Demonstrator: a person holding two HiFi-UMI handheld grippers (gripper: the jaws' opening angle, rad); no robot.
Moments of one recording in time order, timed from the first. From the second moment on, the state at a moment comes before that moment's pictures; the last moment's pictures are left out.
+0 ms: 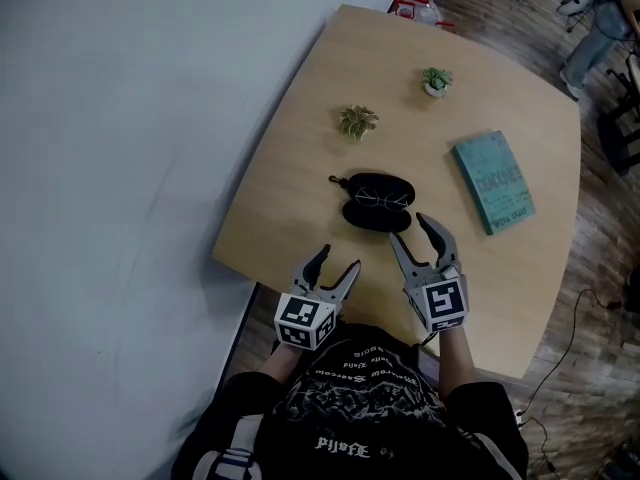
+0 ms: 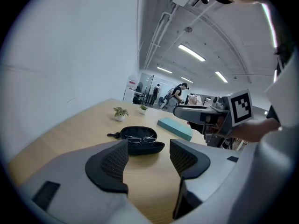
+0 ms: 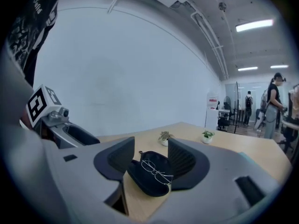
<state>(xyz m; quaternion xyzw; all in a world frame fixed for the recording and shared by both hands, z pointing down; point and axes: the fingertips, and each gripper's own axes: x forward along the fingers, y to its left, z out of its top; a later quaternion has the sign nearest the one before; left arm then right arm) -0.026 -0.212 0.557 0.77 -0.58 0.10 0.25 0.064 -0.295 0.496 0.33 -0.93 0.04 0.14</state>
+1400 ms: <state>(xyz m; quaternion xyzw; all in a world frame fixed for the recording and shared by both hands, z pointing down) -0.090 -0.215 0.595 0.76 -0.58 0.12 0.29 -0.006 -0.348 0.662 0.08 -0.87 -0.07 0.48</state>
